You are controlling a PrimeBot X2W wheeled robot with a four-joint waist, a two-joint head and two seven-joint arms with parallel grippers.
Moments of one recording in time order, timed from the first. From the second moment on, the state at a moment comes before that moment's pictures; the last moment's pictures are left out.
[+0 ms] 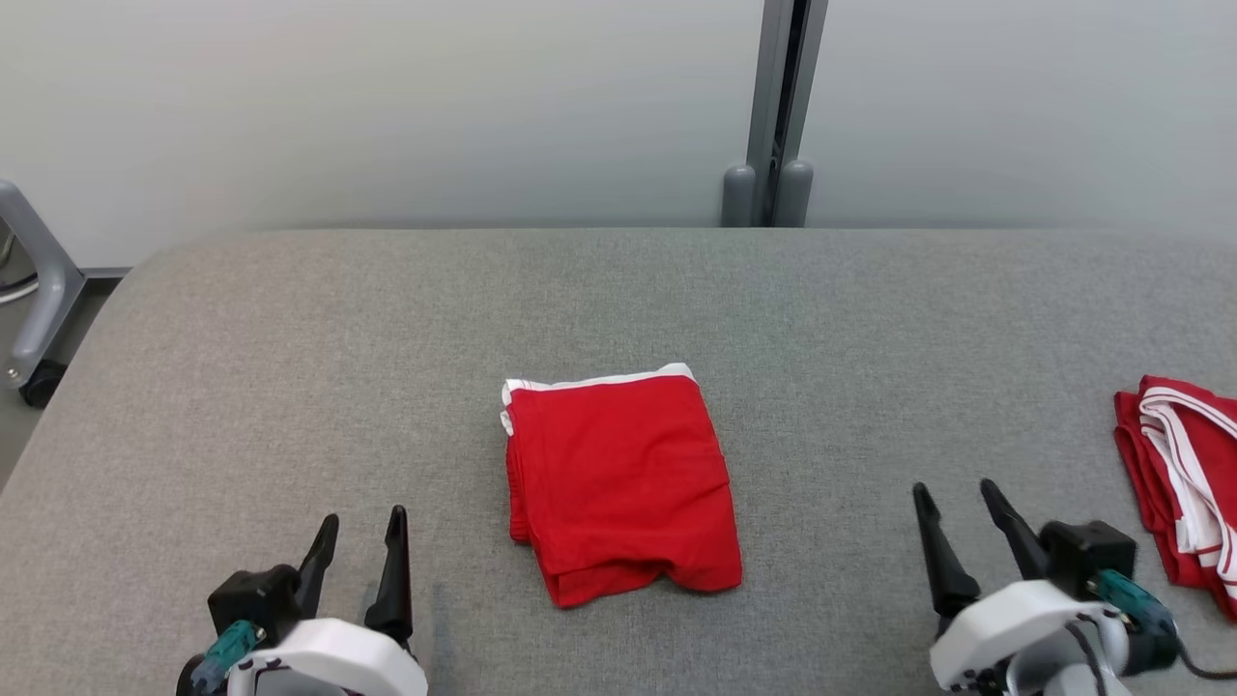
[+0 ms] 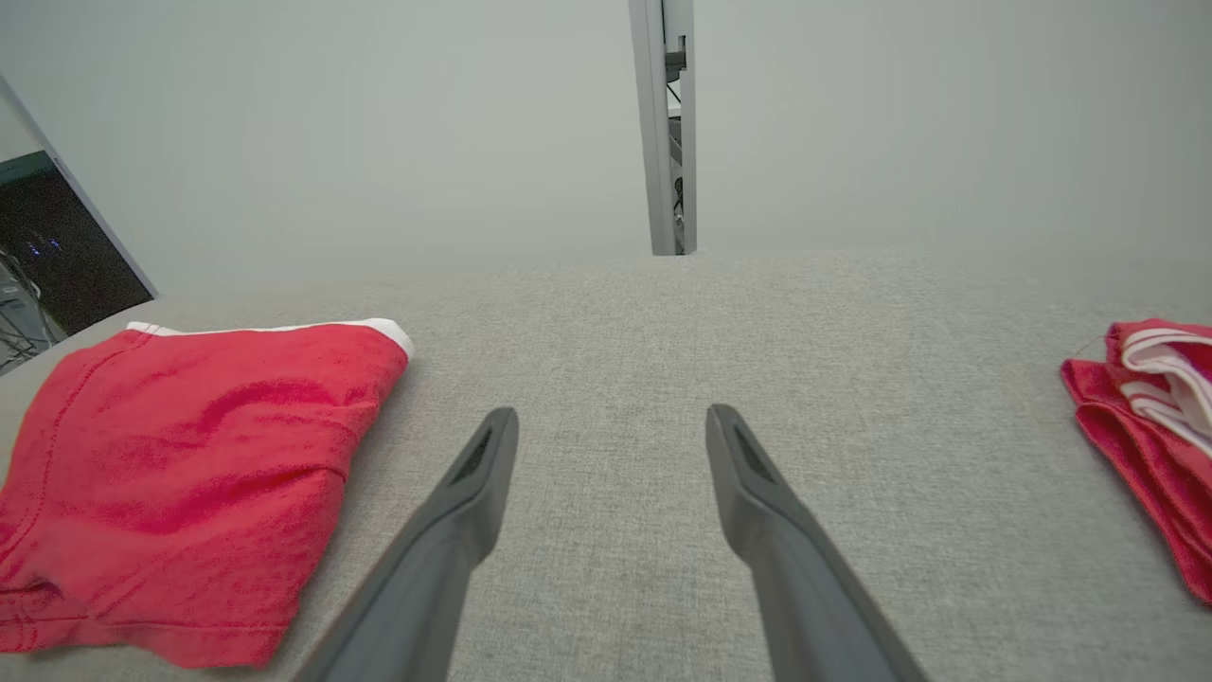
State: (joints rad) left arm -0.13 0.05 -0.11 0.53 -0.36 -0.03 -0.26; right arm -0.21 -0.05 0.10 0.58 0.22 0.13 -0.26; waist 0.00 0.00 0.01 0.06
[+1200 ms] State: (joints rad) left arm -0.03 0.05 -0.07 0.47 -0.29 -0.03 -0.26; right arm -0.13 -0.05 0.13 0.57 0.25 0.13 -0.26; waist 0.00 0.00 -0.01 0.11
